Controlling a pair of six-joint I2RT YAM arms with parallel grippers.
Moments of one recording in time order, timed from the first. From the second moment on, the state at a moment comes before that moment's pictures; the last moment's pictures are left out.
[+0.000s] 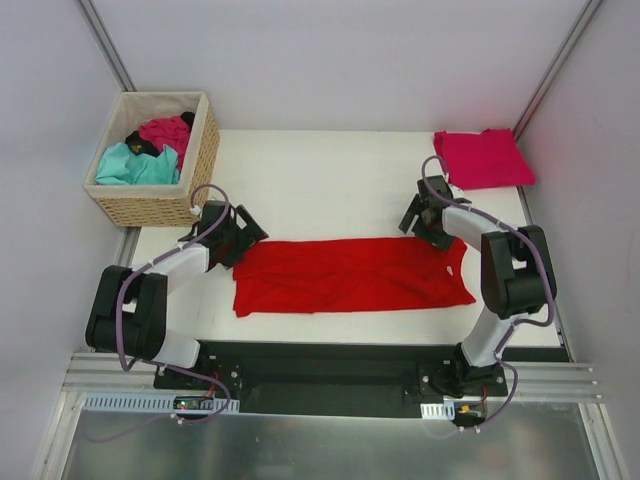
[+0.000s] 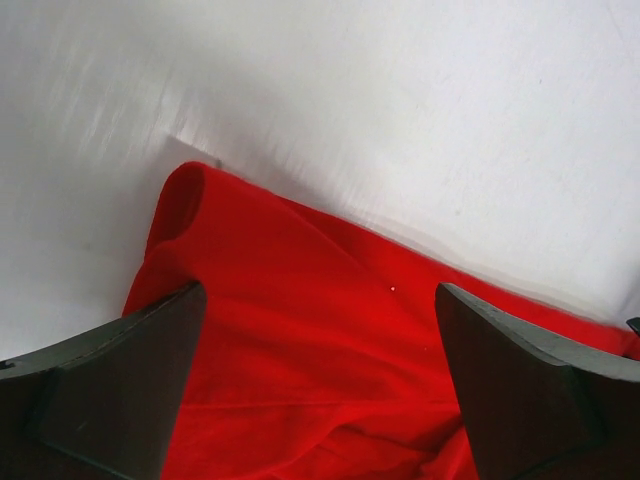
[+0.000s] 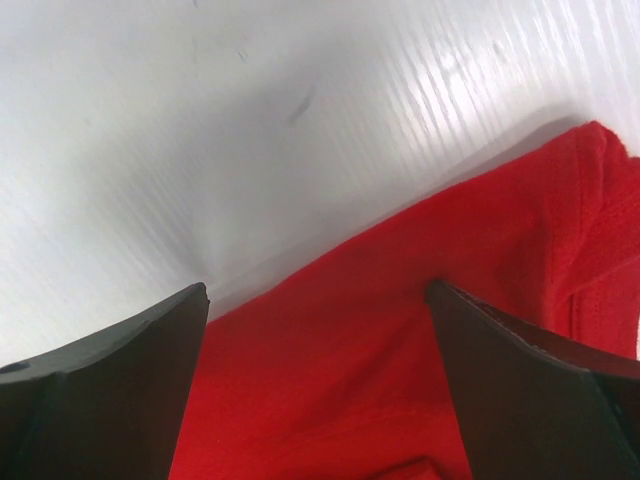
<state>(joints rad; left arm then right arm) -0.18 1.42 0.64 -0.09 0.07 -0.88 0.23 1.75 1.05 -0.43 0.26 0.66</state>
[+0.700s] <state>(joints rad) -0.16 1.72 1.04 -0.10 0.12 -0.82 0.18 1.91 1.36 -0.50 0.22 0.59</state>
